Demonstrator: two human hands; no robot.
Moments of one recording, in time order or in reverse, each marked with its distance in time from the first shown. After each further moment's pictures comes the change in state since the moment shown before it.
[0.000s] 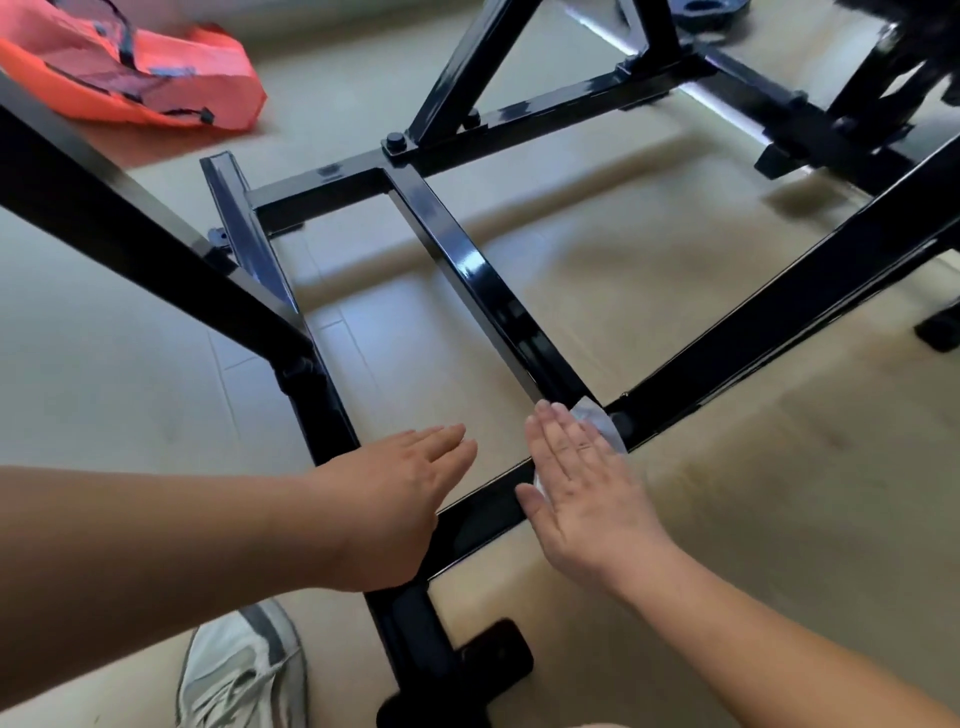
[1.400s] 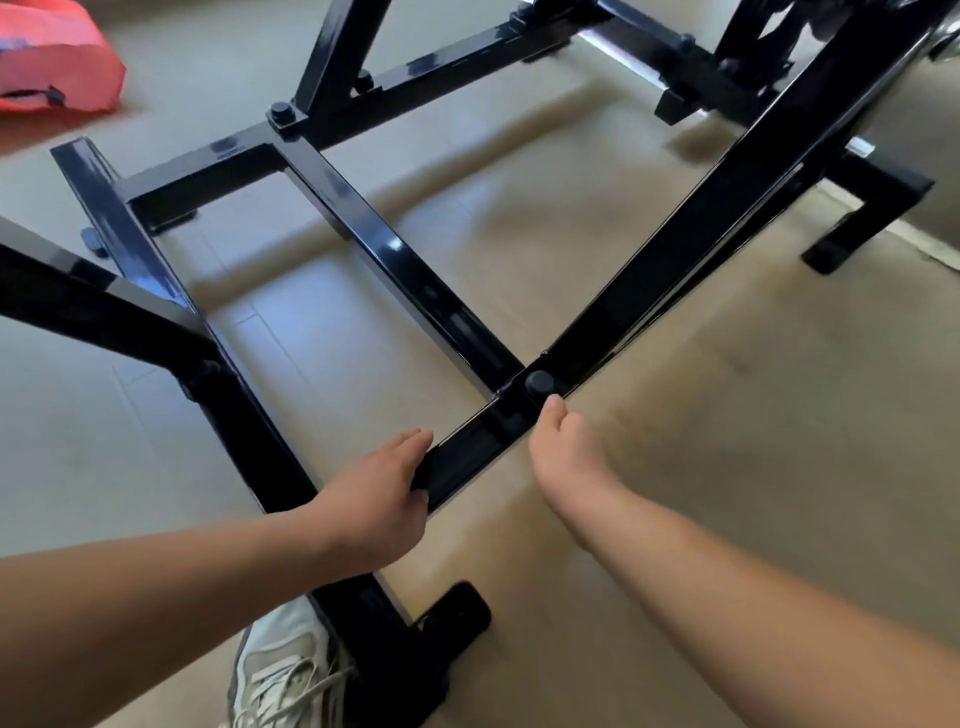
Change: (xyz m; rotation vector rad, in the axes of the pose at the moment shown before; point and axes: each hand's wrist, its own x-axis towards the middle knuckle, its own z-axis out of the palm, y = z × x) left_hand 0.053 0.018 0.052 -0.387 0.073 -0.131; right_hand -0.019 -0.018 -0.069 0.956 0.109 0.931
